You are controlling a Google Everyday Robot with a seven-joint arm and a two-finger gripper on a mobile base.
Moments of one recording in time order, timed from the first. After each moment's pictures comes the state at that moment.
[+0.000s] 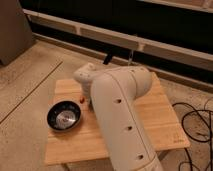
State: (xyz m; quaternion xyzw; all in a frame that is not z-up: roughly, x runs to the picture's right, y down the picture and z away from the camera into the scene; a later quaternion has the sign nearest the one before) arm -0.120 0.096 0.954 -0.27 0.21 0.54 0.76
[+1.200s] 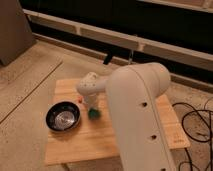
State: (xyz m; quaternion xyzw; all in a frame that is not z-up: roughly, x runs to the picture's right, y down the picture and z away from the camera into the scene) arm -0.065 0.144 0.902 -0.25 0.21 0.64 0.70
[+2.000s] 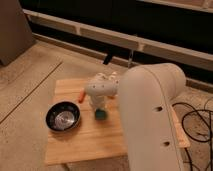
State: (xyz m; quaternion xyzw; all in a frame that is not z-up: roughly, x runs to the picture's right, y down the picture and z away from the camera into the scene) arm -0.049 0.140 0.899 -0.25 0.20 0.64 0.70
